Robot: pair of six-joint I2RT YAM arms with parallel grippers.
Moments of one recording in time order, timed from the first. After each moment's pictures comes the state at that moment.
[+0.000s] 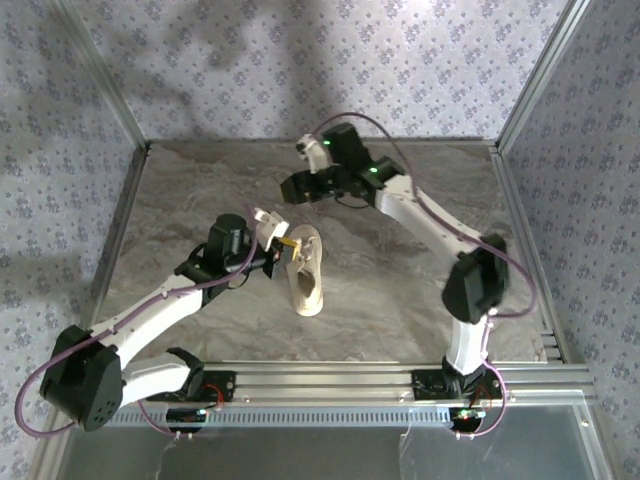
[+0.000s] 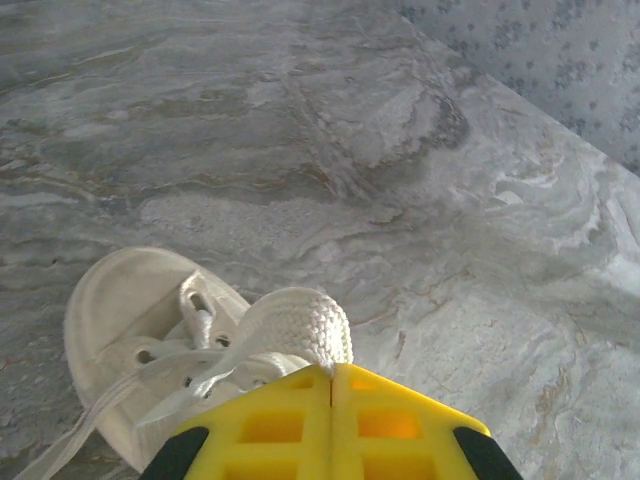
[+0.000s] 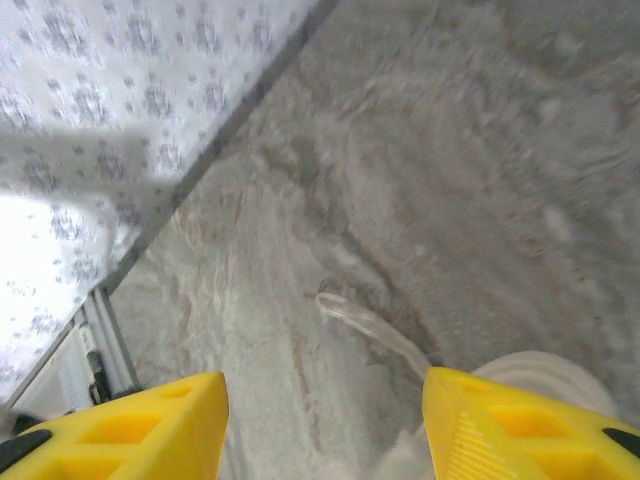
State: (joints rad) left arm -0.55 1.14 0.66 0.00 0.42 -0.11; right arm 0.62 1.78 1.70 -0.55 -0.49 0.27
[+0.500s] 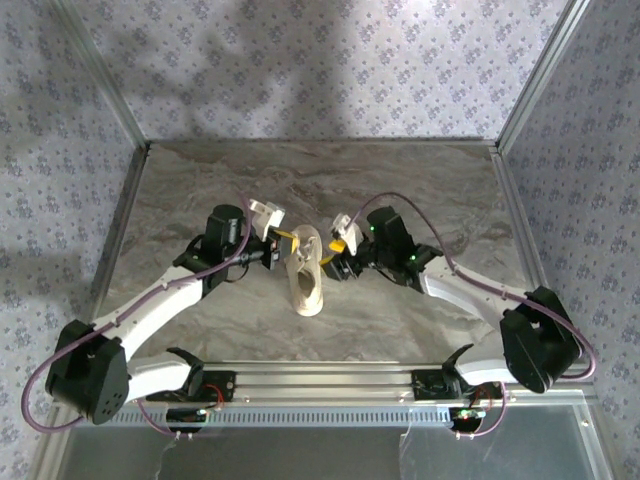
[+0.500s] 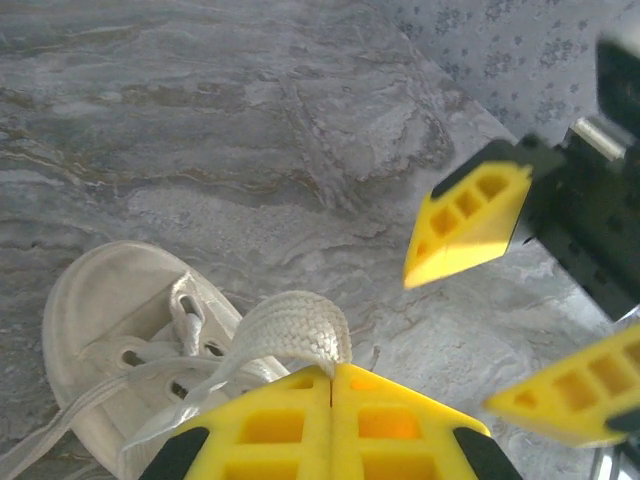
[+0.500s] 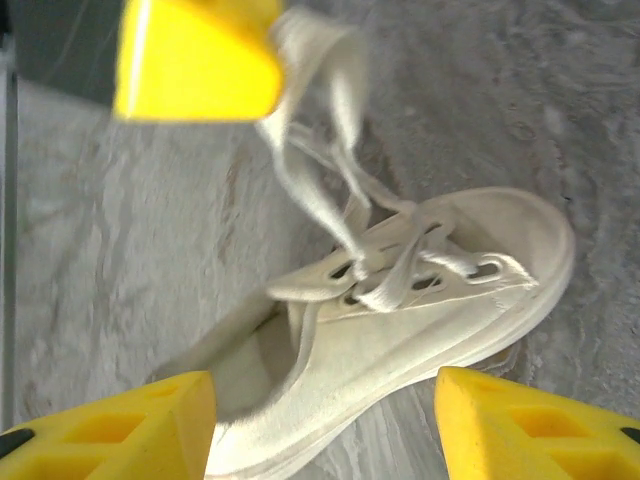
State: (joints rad) left arm -0.50 1.19 0.73 -0.06 0.51 -0.20; right arm 0.66 1.34 0.79 -0.03 -0.48 -0.17
